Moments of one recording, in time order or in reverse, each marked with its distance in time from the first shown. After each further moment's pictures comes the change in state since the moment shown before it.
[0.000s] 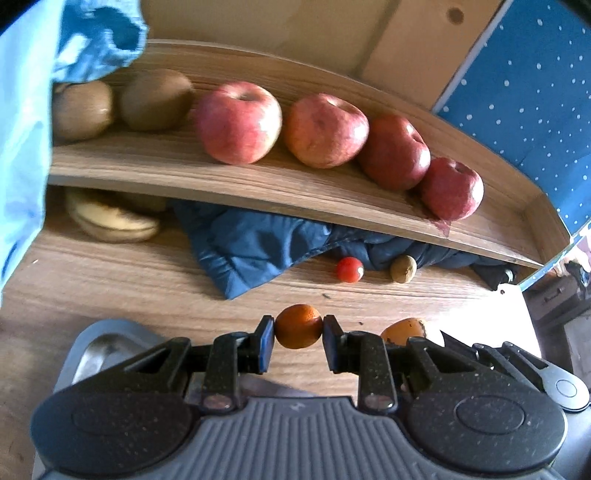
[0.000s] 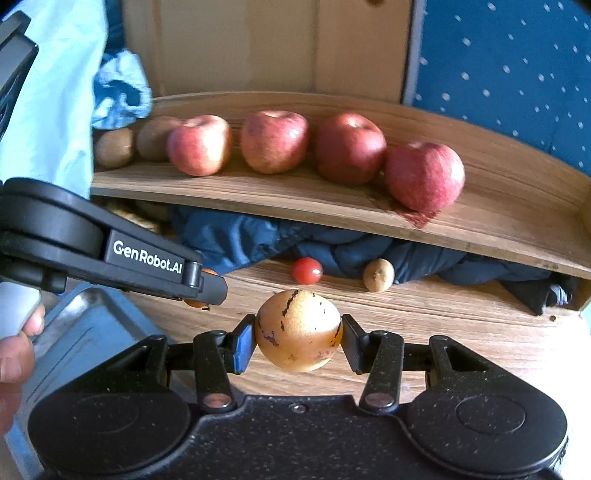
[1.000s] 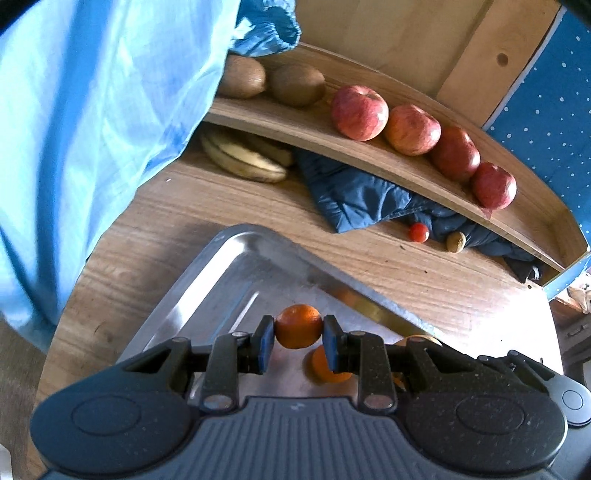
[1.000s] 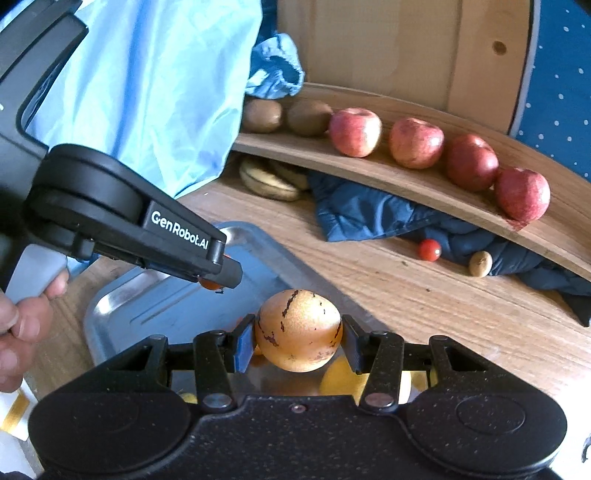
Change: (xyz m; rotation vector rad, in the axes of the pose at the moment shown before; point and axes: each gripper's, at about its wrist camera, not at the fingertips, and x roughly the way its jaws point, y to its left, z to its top) left arm -0.076 0.053 -0.082 -0.139 -0.053 0.117; right arm -0.052 0.078 -0.049 -0.187 -0.009 0.184
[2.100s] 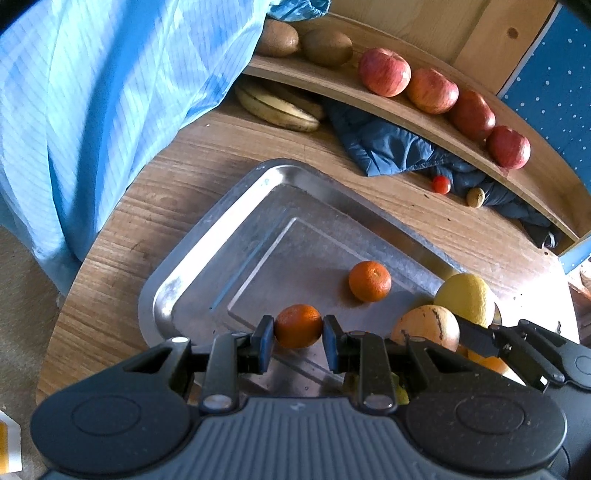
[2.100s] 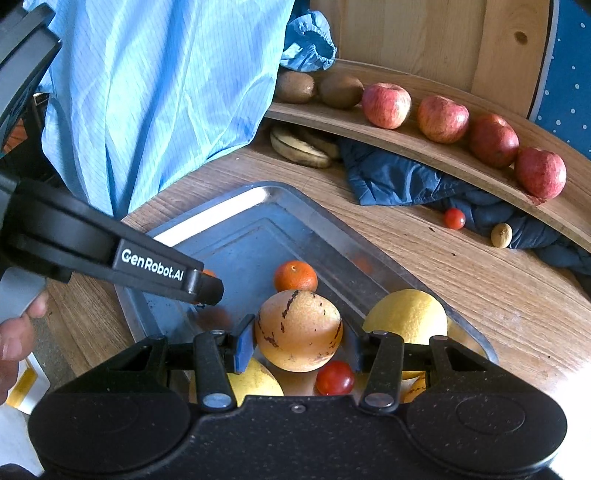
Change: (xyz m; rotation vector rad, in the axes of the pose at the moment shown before) left arm -0.013 0.017 -0.045 -0.015 0.053 0.053; right arm -0.007 0.019 -0.024 -0.026 0.053 0.034
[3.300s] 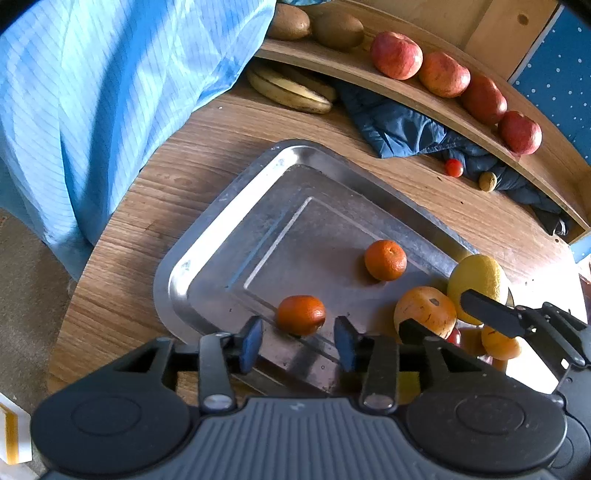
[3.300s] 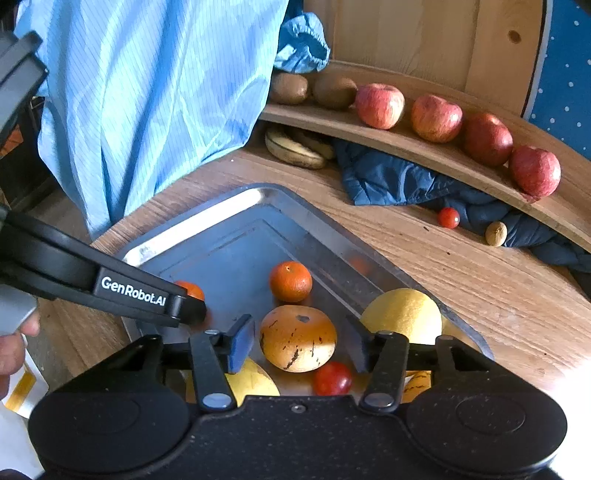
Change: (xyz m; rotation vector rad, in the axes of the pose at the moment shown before) left arm -0.002 0.003 -0.004 0.002 0.040 0.027; right arm -0.008 -0.003 -0.002 0.022 -0.018 -0.015
